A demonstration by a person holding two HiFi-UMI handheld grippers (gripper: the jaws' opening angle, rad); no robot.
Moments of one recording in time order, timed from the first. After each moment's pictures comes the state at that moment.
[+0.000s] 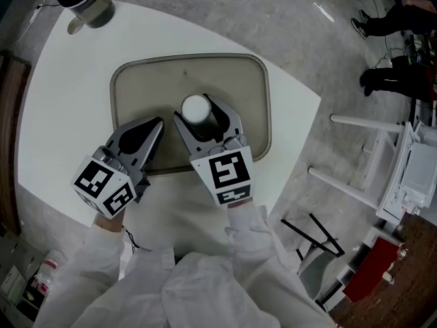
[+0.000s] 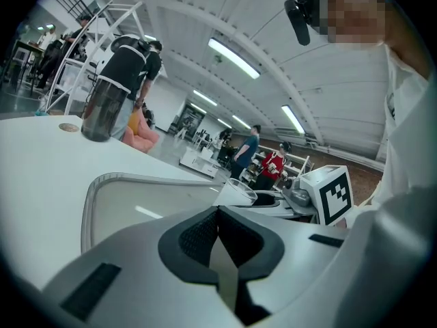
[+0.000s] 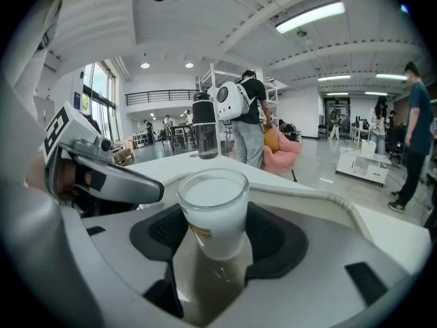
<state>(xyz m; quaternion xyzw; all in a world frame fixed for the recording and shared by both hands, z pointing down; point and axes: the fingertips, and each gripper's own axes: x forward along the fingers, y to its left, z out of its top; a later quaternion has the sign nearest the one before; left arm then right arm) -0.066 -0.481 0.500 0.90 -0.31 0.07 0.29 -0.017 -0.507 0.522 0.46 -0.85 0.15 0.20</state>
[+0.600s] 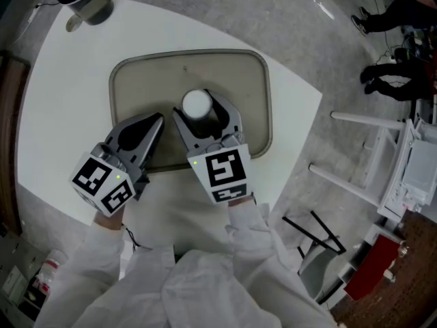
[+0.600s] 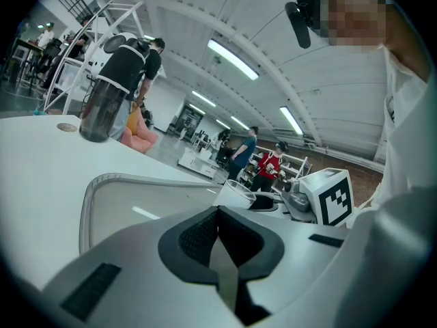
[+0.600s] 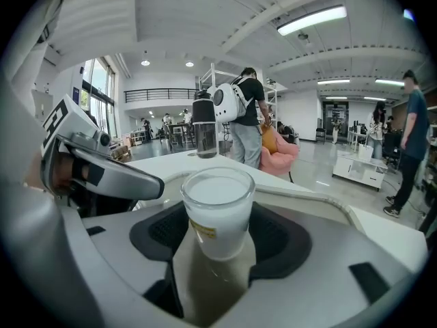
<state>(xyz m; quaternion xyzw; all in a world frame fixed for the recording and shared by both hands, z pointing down) -0.064 -0.482 0.497 0.90 -0.30 0.07 0.29 -0.017 -0.508 0.523 0.47 -0.84 0.14 0.21</state>
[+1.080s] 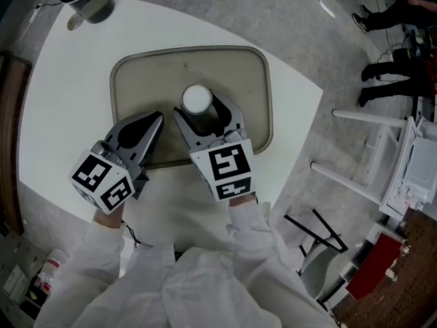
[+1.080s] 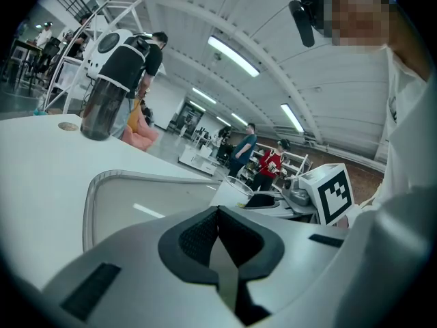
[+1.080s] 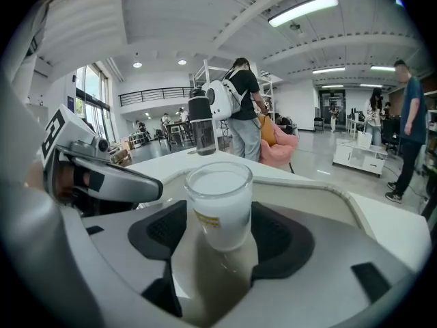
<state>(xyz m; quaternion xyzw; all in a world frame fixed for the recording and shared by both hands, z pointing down) -0.064 -0.473 0.497 0.90 -0.30 0.08 0.29 -0.013 -0.497 0.524 0.47 -0.84 0.18 0.21</state>
